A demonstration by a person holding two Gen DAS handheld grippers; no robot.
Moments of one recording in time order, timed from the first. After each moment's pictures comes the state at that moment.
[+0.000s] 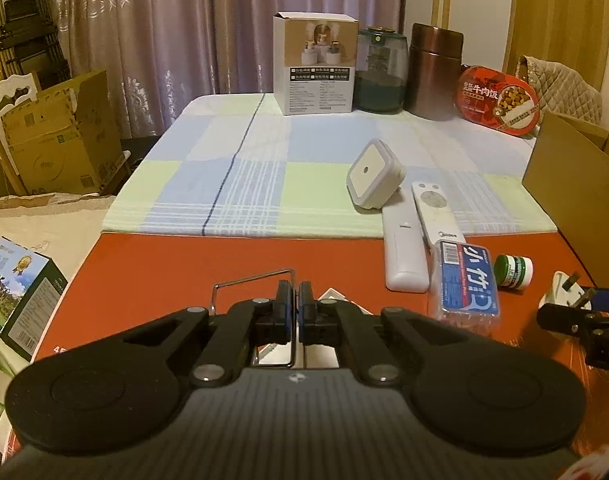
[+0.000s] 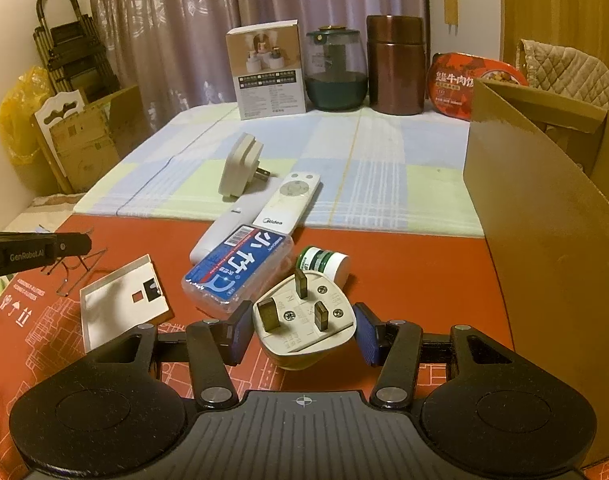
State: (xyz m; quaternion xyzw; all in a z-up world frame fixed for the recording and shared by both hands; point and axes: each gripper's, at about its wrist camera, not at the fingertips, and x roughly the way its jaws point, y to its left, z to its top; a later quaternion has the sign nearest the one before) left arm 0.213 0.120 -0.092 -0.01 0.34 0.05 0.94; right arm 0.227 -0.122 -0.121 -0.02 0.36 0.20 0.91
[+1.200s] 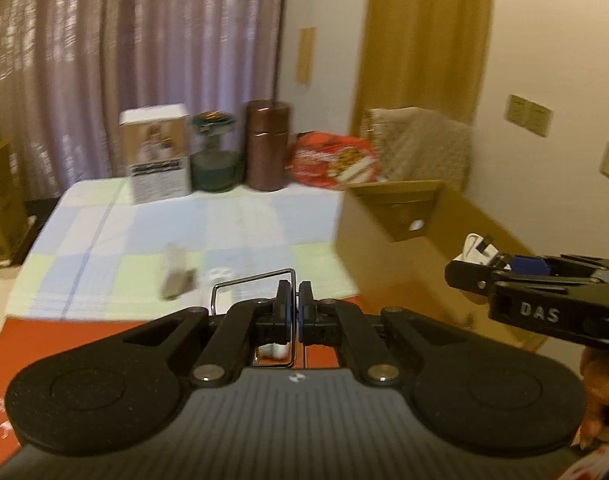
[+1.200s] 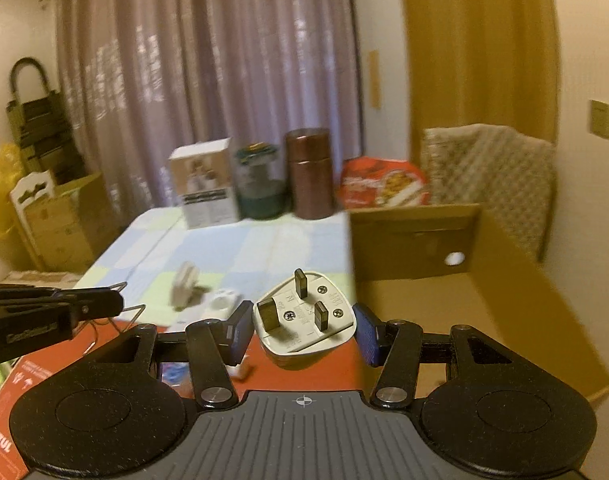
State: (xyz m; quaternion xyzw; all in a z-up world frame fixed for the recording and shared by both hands) left arm 0.176 -0.047 0.033 -0.01 0.28 -0.11 0.95; right arm 0.186 -0.238 0.015 0.02 0.26 0.12 0.96
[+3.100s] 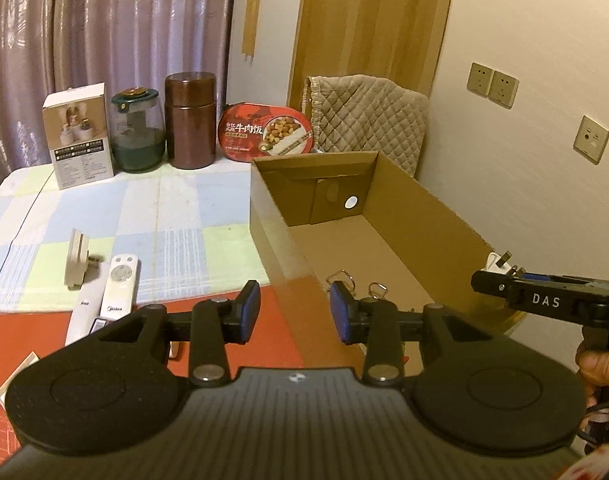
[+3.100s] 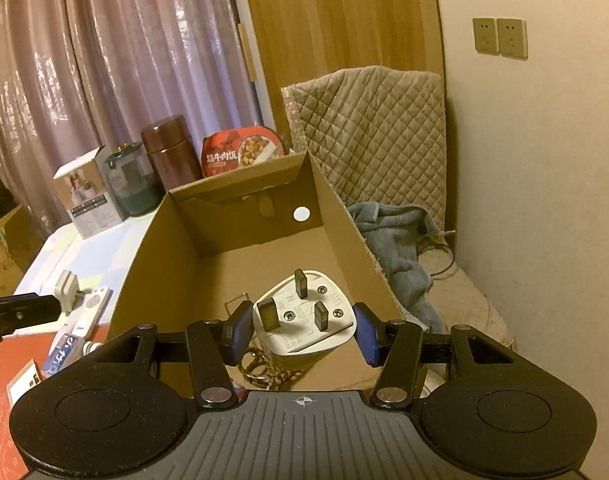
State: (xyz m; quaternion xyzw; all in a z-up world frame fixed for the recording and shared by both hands) left arm 0.202 -0.138 0.010 -0.02 0.32 -0.14 0.94; right arm 0.200 -0.395 -0.014 0.08 0.32 0.04 0.94
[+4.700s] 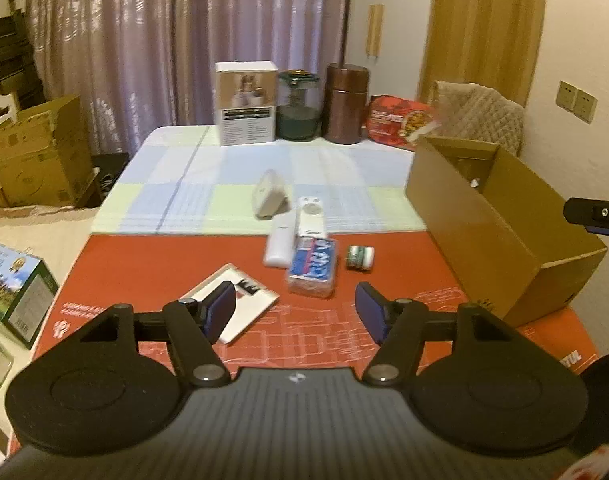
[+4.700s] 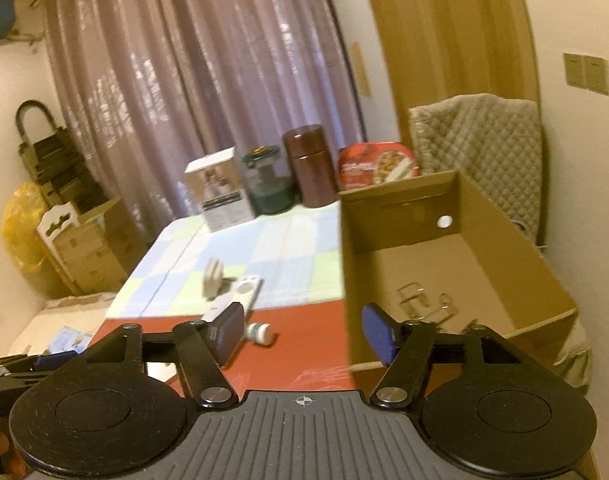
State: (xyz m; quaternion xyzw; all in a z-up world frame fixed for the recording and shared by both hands) left arm 0.085 0.041 0.008 -0.03 0.33 -0.01 0.94; right arm 0.116 -0.258 0.038 0.09 0.29 0.17 0.94
